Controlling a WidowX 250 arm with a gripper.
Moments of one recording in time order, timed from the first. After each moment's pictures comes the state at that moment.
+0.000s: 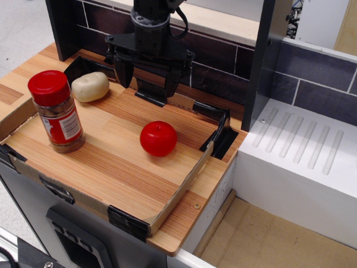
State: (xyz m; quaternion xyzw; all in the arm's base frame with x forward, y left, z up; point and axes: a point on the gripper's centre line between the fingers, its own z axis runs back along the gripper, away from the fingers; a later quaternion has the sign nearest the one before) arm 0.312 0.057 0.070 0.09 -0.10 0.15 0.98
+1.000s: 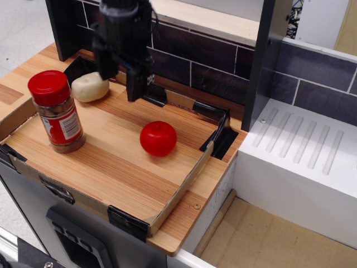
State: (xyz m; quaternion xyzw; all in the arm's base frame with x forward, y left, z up) arm 0.294 0.090 0.073 0.06 -0.02 -0.15 0.99
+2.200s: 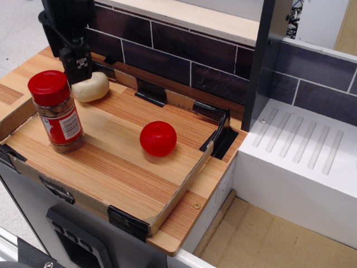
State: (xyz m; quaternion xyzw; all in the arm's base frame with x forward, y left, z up) arm 0.260 0.138 0.103 0.07 -0.04 -0.24 0.97
